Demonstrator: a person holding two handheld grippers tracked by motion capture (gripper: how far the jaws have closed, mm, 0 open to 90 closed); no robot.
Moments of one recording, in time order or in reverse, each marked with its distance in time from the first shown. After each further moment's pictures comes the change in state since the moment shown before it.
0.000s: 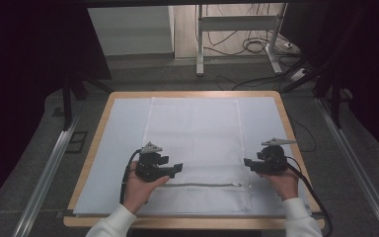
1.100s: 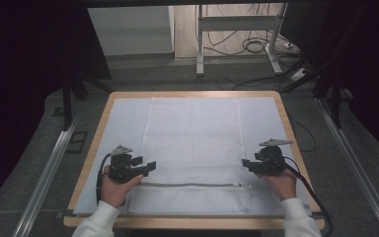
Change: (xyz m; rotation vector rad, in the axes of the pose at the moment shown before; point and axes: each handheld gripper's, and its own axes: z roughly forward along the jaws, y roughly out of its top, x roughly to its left) left arm 0.054 -0.025 -0.039 -0.057 0.089 -0.093; right arm 0.004 0.000 0.003 -0.002 0.014 -0.013
